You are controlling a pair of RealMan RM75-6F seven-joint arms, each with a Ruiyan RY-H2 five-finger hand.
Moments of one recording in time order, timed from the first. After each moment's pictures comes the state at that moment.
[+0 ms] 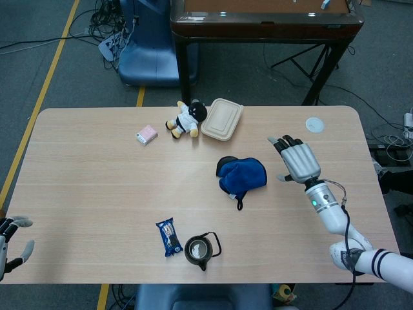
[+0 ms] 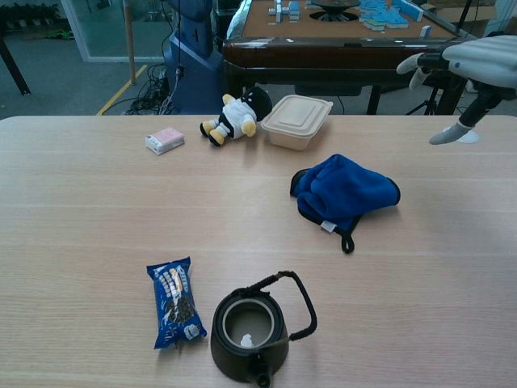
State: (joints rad) left arm 0.03 -1.09 -0.04 -1.65 1.54 1.62 0.02; right arm 0.67 -1.33 0.14 -1.37 -1.24 1.02 -0.25
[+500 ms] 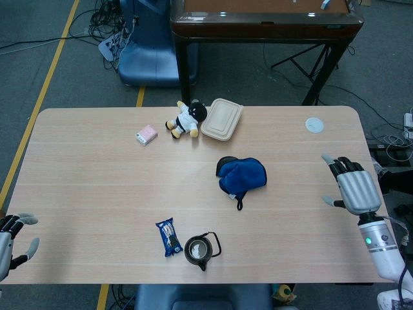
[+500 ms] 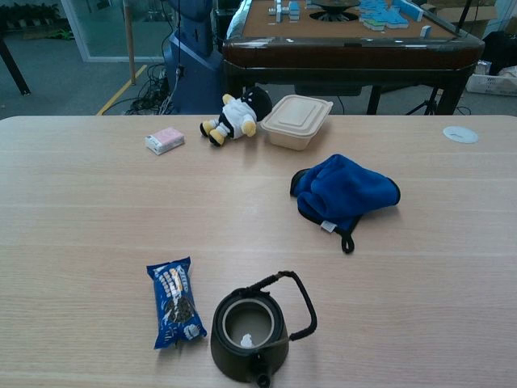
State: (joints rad) left arm 0.01 -1.10 -0.04 -1.66 1.55 1.60 0.03; right arm 0.37 -1.13 0.03 -1.55 -1.34 1.33 -0.19
